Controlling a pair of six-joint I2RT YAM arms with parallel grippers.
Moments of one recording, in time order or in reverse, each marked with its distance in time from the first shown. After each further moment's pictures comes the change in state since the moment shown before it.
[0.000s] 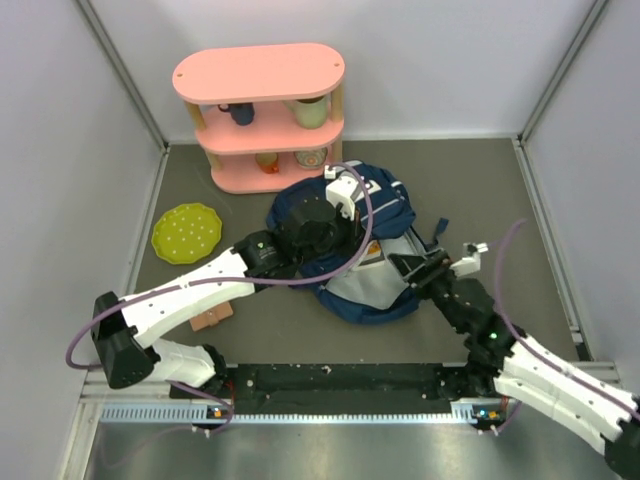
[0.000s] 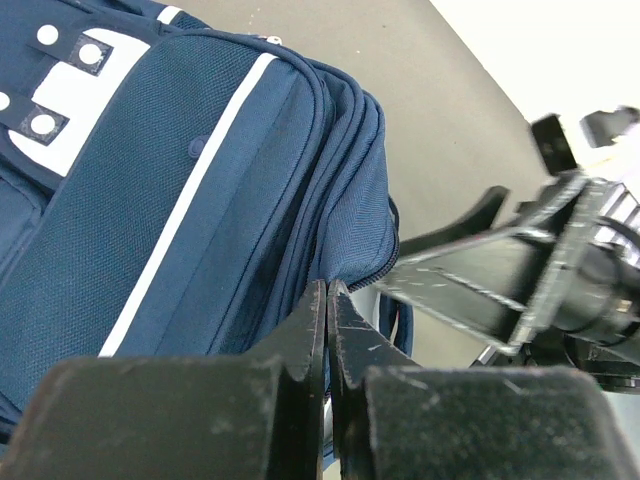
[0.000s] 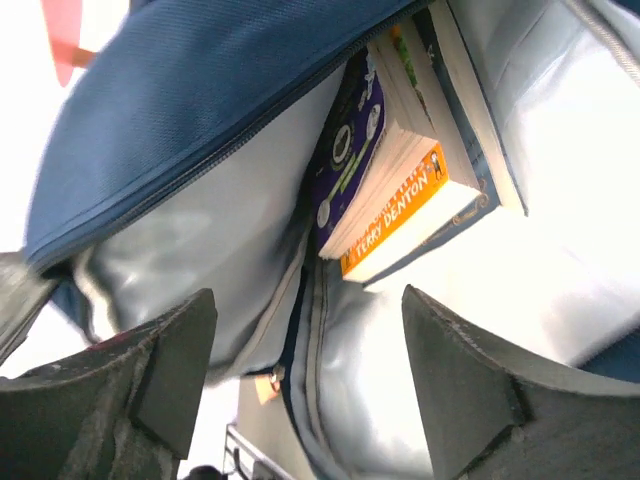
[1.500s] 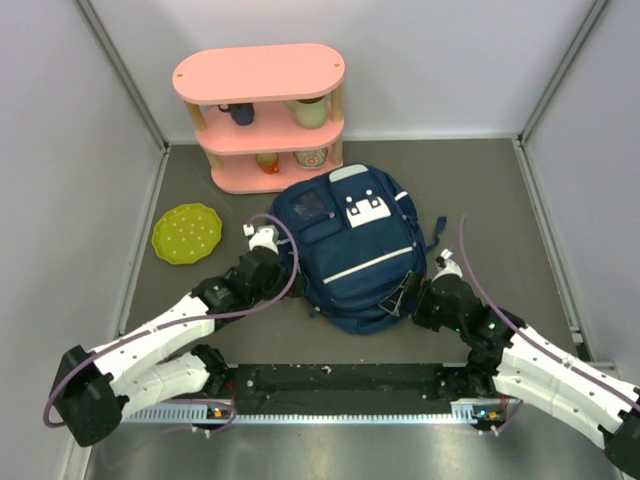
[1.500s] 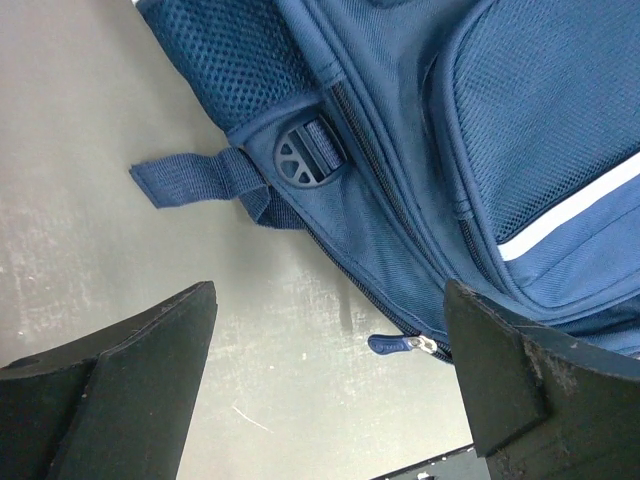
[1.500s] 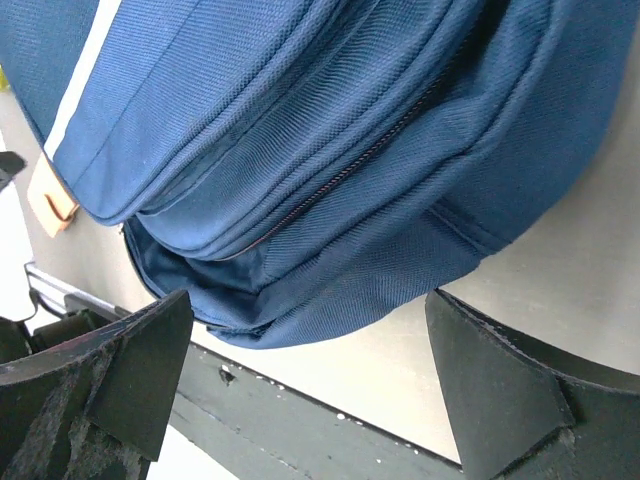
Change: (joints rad) left arm 0.228 -0.380 -0.605 -0.151 -0.126 -0.282; right arm -0.002 -0.043 0.116 -0.690 -0.263 -0.161
